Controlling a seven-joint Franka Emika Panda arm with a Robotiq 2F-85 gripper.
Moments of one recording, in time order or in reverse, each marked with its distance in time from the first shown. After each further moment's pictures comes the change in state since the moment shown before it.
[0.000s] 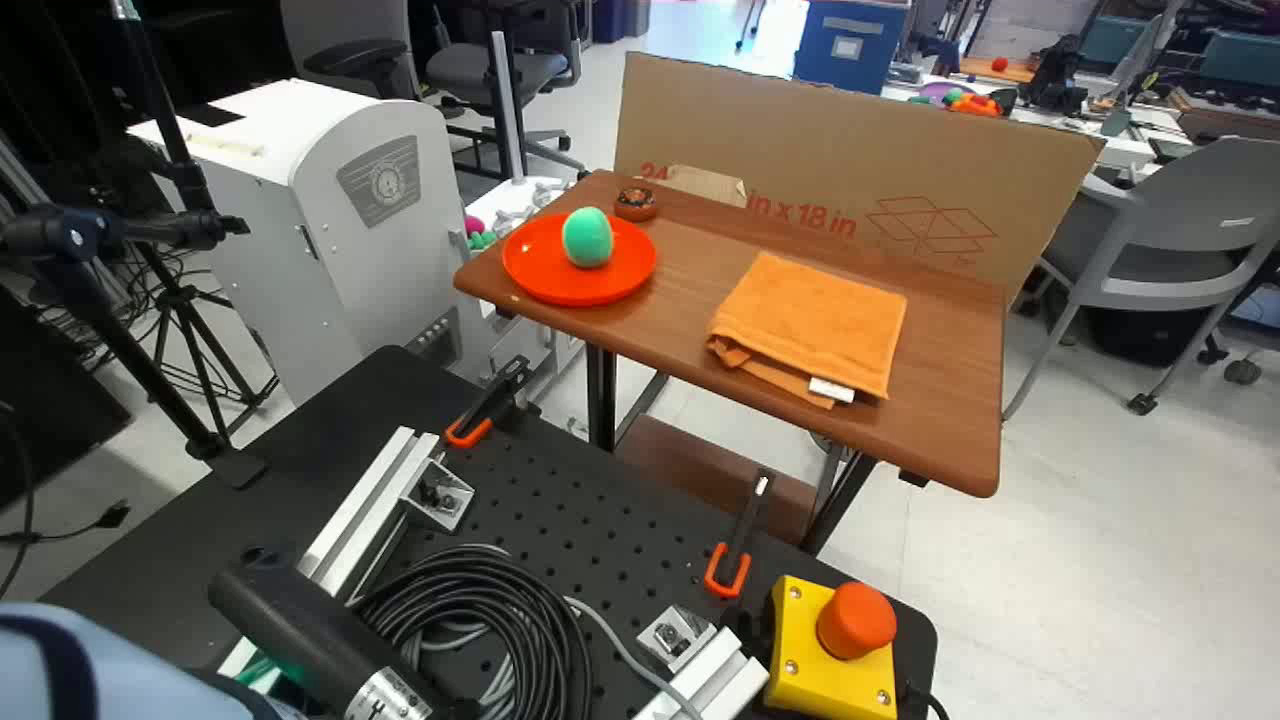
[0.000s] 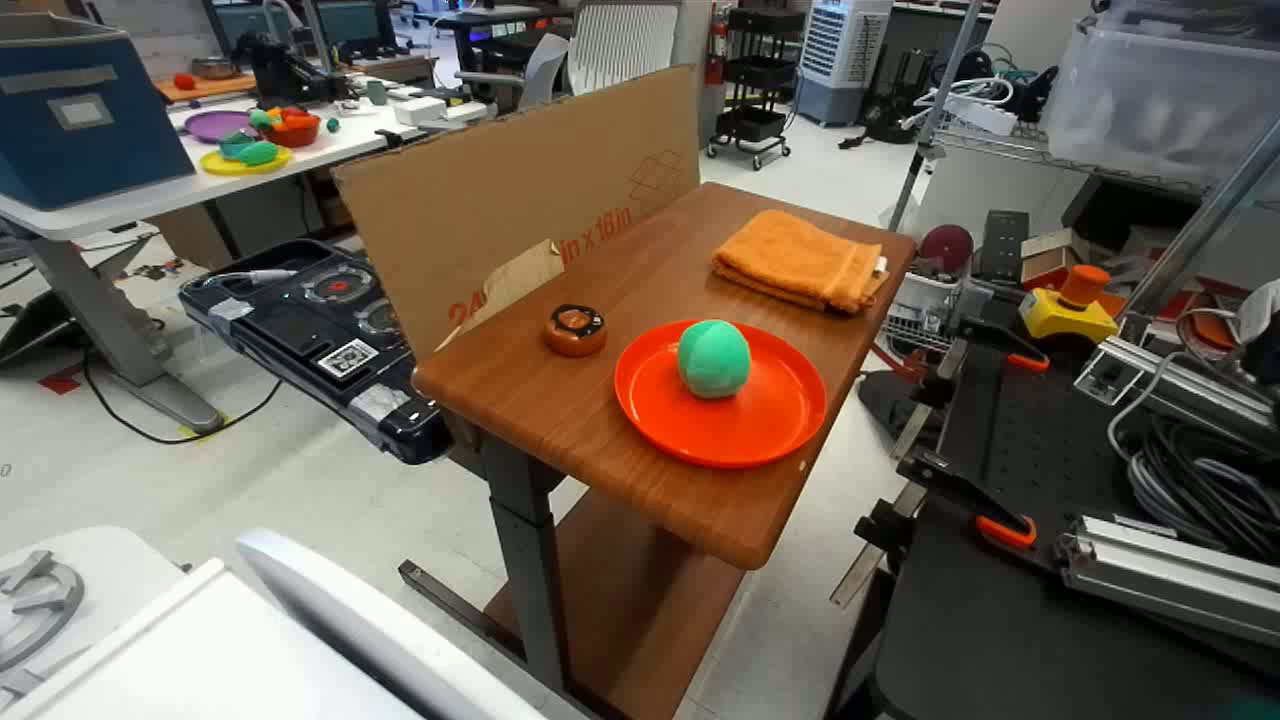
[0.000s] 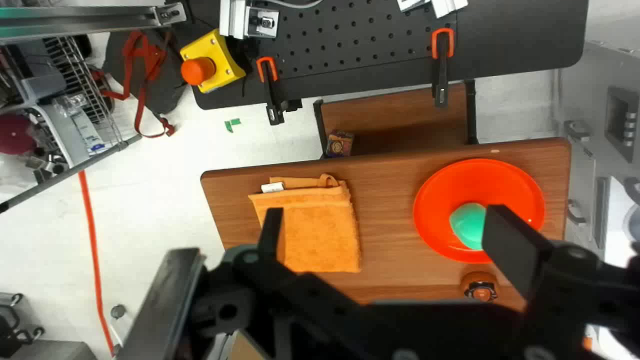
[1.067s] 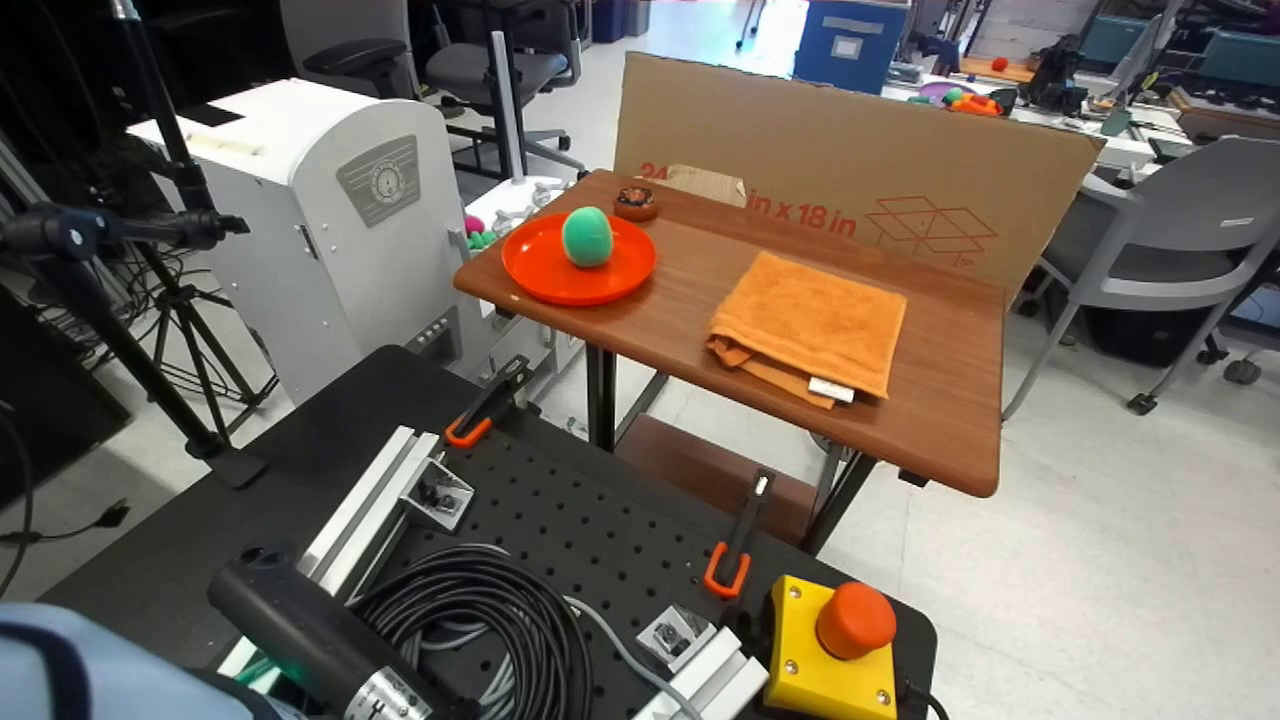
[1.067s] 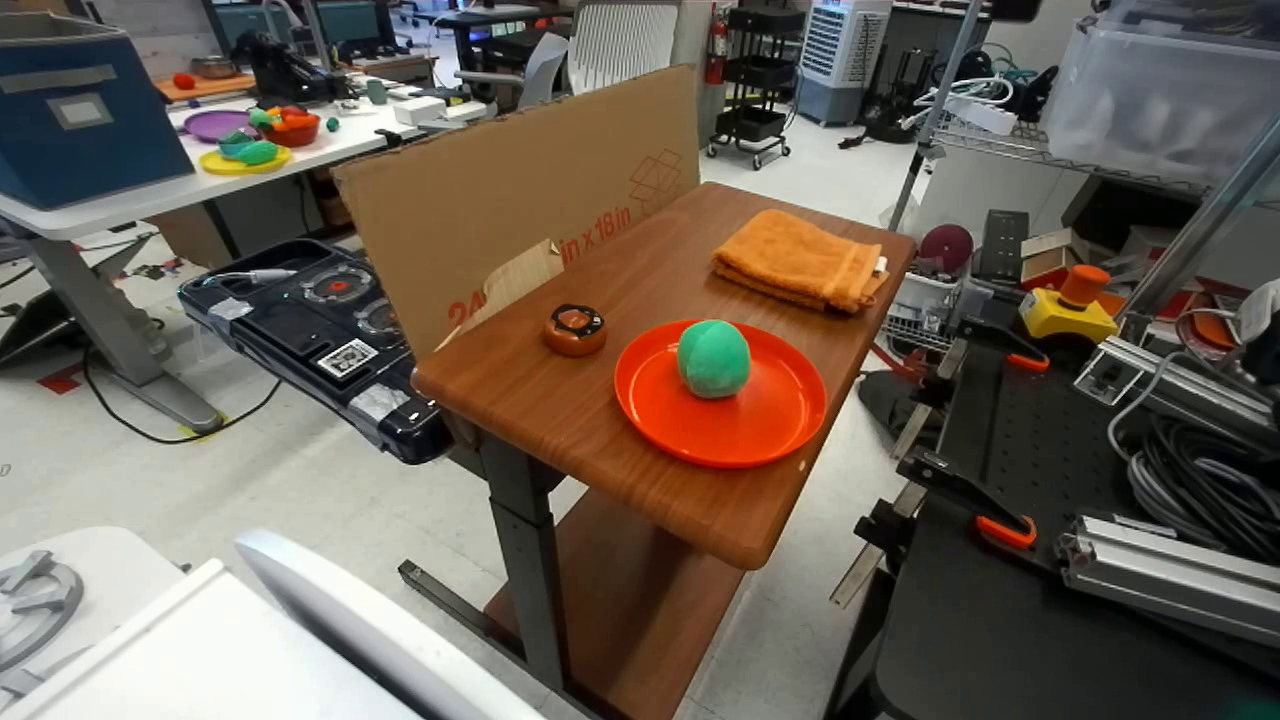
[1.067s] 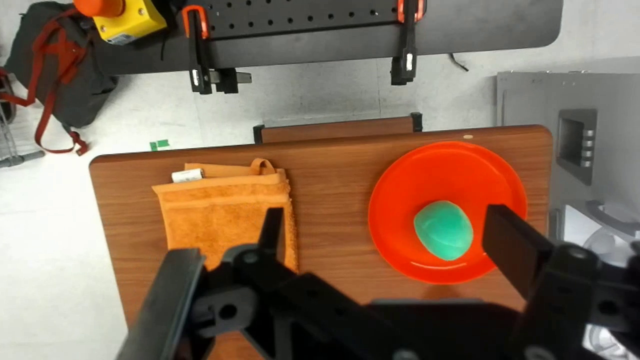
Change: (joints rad) arm -0.034 0.539 -0.097 0.143 -0.003 0.258 -0.129
